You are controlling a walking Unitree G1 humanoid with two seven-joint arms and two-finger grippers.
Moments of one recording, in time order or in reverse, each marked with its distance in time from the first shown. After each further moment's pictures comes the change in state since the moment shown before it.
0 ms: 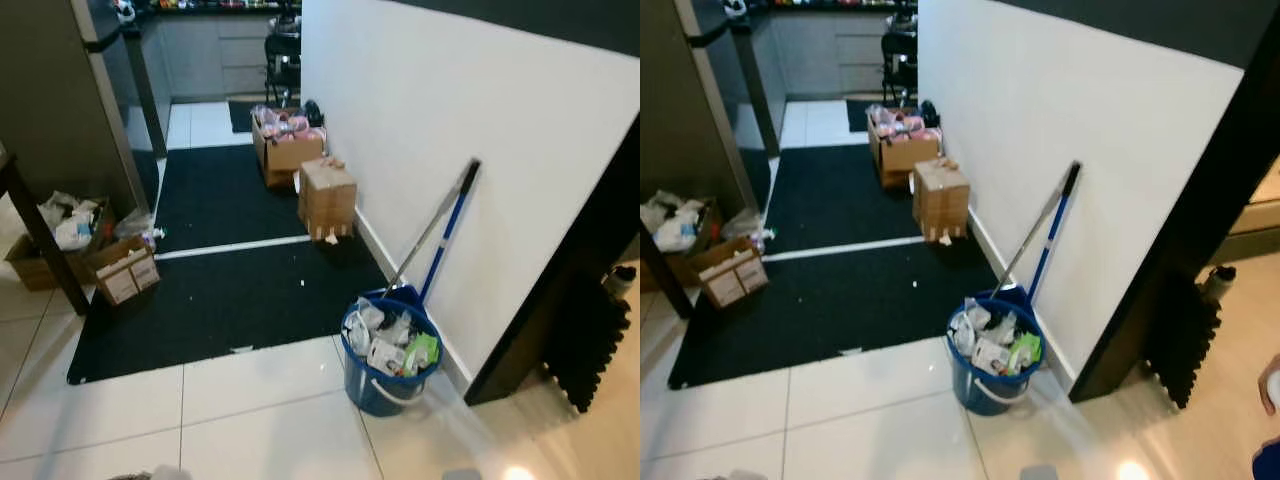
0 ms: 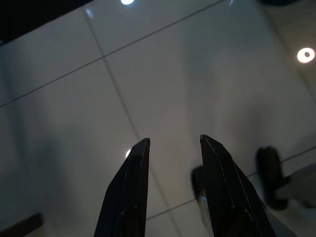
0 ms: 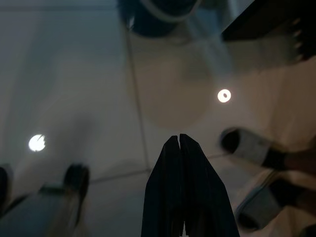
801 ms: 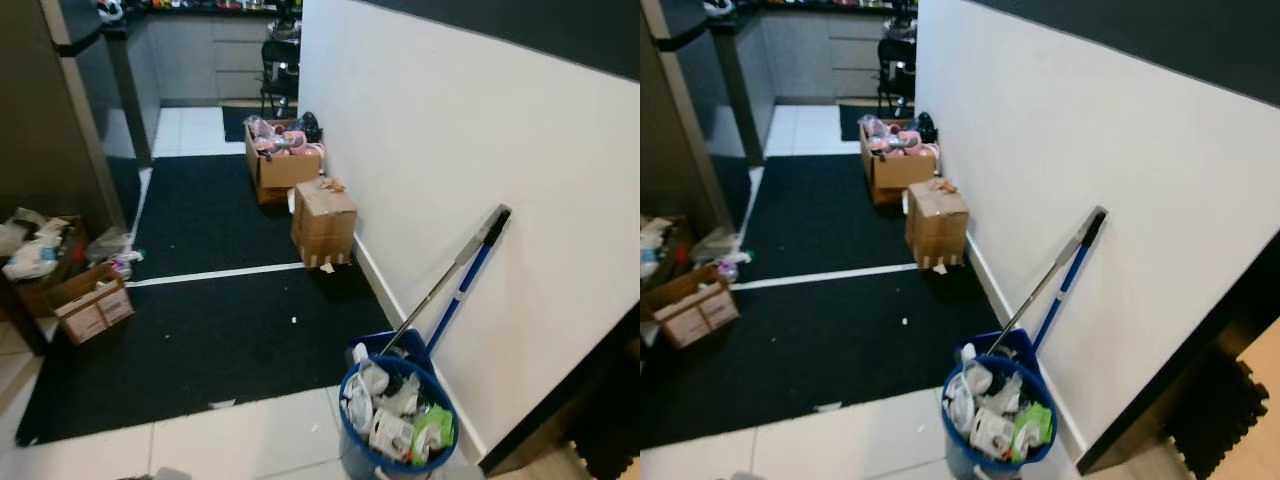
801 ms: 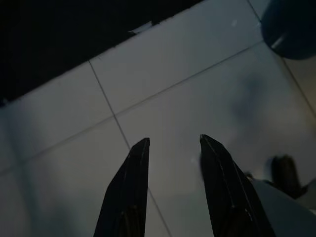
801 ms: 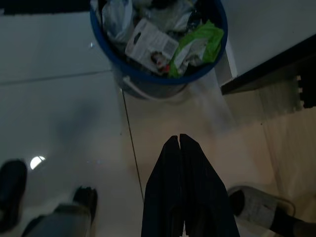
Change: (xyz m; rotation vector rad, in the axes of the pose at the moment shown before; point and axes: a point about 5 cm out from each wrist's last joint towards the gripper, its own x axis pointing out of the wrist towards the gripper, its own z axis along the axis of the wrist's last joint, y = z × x) left arm -0.002 0.009 -0.001 0.013 0.007 0.022; right arm 0.002 0.008 0.008 0.017 -0.029 0.024
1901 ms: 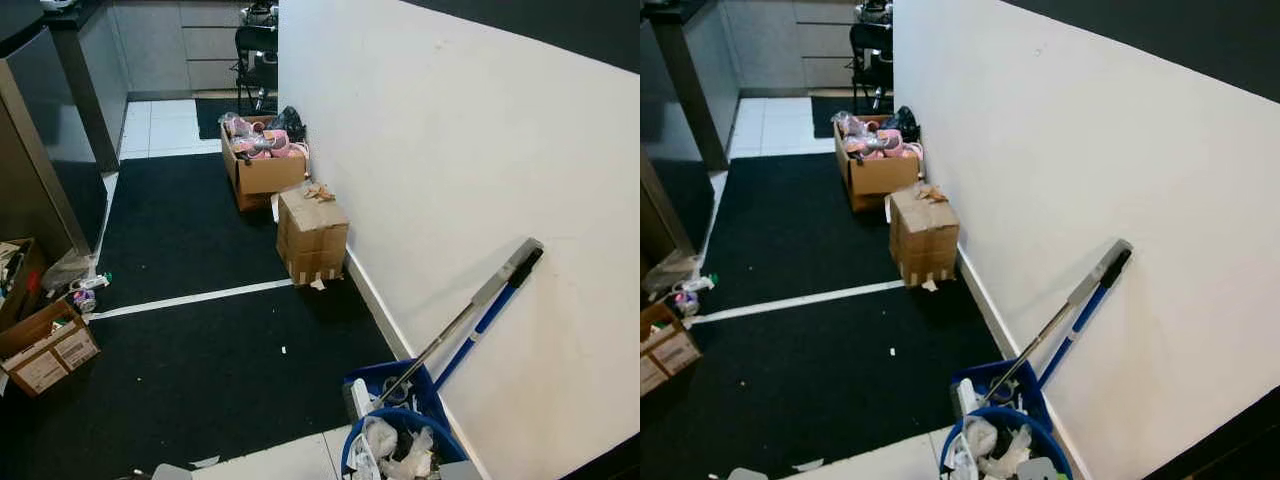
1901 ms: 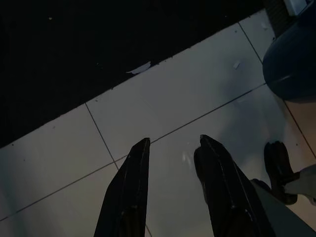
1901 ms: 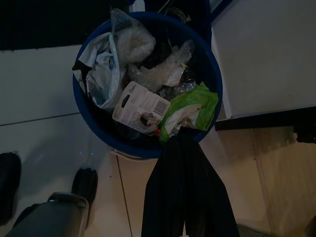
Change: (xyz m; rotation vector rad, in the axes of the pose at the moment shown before) left arm 0.001 -0.007 -0.001 -0.023 0.013 -0.009; right arm -0.001 -0.003 -0.002 -0.046 0.002 0.002
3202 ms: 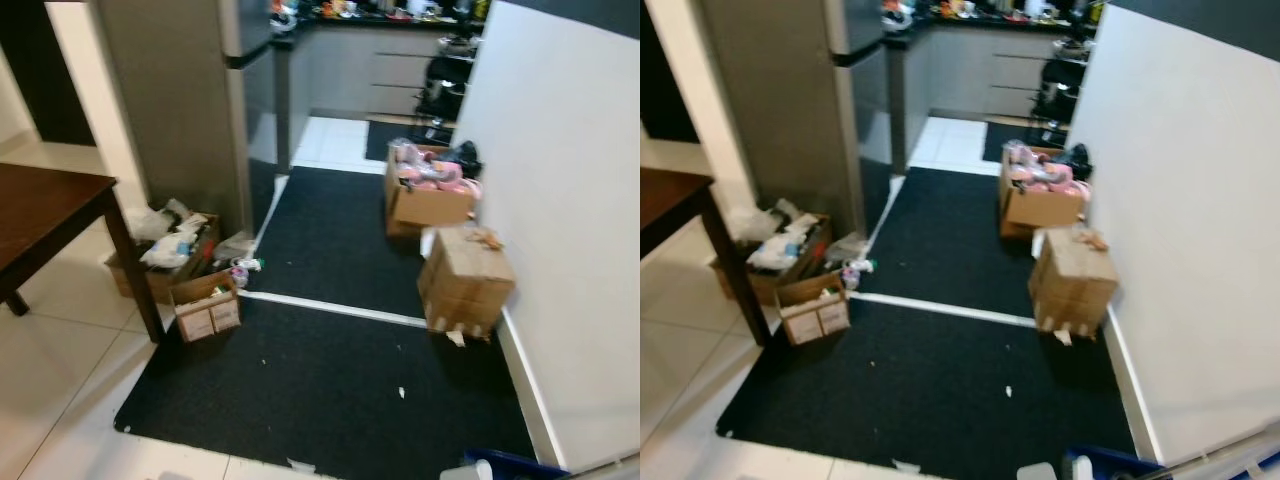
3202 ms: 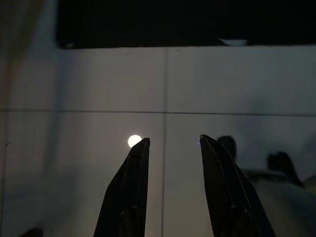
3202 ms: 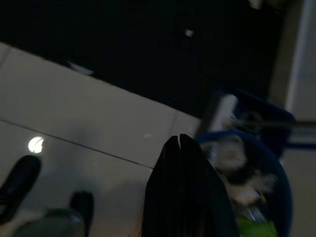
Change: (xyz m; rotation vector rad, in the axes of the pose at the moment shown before) left arm 0.003 0.002 -0.001 0.004 0.025 0.006; right arm 0.000 0.004 0.002 -0.031 -0.023 0.015
